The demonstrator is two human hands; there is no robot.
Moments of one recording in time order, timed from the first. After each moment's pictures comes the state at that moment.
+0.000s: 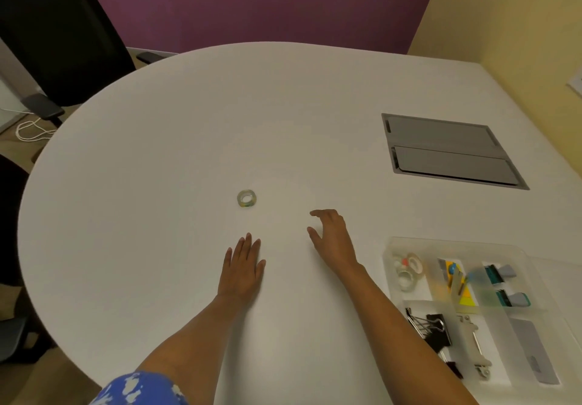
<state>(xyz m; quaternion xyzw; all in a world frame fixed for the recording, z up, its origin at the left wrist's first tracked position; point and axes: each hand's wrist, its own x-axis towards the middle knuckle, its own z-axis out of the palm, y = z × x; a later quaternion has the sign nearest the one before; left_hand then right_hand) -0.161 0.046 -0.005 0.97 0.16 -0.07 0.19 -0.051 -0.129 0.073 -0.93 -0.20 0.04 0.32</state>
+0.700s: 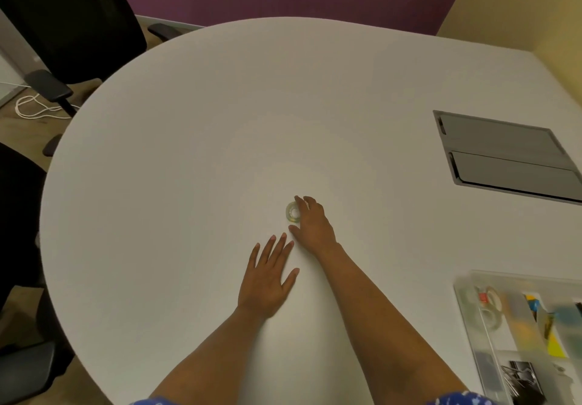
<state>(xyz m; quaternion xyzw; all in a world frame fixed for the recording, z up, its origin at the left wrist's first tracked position) -0.142 0.134 -0.027 0.99 0.07 0.02 0.13 -0.007 0.052 0.036 -0.95 -0.23 0.15 0.17</state>
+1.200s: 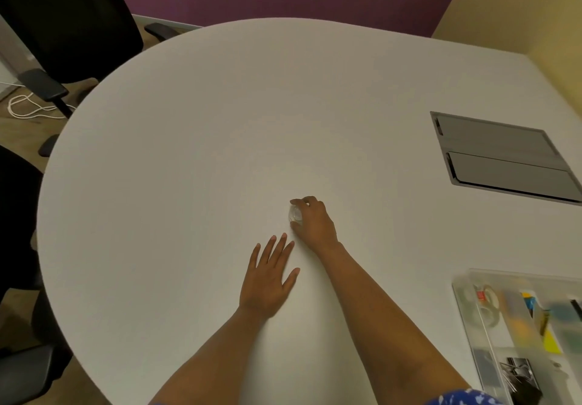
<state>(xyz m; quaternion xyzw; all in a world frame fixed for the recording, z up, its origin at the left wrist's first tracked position) -0.142 0.133 -0.026 0.99 0.07 0.01 0.14 -0.005 0.052 0.039 -0.94 -0.23 0.11 0.21</state>
